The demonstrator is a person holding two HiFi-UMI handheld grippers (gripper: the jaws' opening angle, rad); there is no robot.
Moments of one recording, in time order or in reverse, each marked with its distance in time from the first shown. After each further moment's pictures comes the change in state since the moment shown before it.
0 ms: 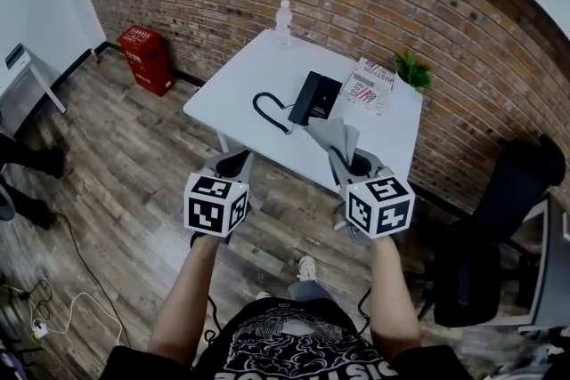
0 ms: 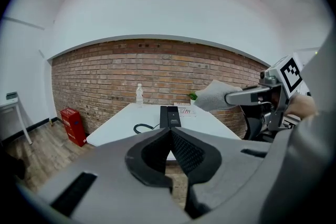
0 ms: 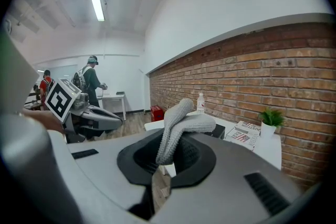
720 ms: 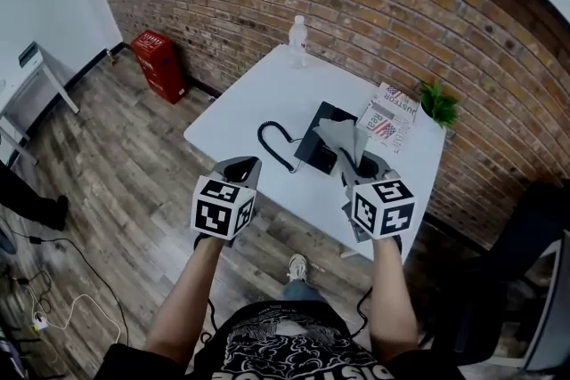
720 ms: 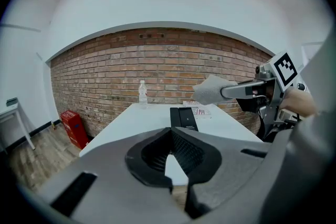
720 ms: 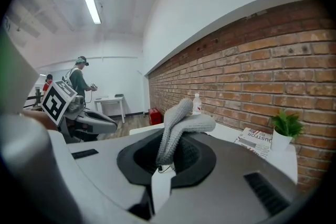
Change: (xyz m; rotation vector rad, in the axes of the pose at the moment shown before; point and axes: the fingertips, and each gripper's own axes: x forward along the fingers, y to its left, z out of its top) left arm 0.119 0.045 0.030 0.019 0.050 0.048; right arm 0.112 -0.101 0.022 0.014 -0.017 0.041
